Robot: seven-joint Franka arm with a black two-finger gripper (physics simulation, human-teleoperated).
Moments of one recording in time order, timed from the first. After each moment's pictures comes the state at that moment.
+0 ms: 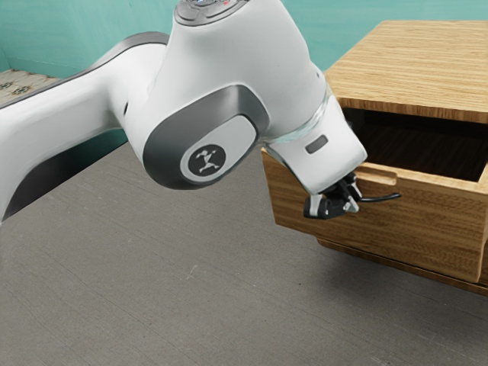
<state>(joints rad) -0.35 -0.02 -0.09 -1.60 0.17 2.01 0.91</state>
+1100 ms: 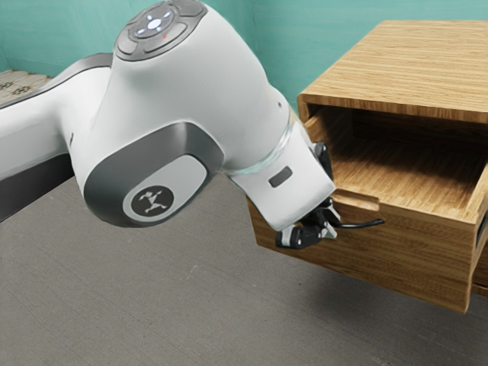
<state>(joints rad) -0.35 -0.19 -0.12 -1.80 0.18 2.06 0.84</state>
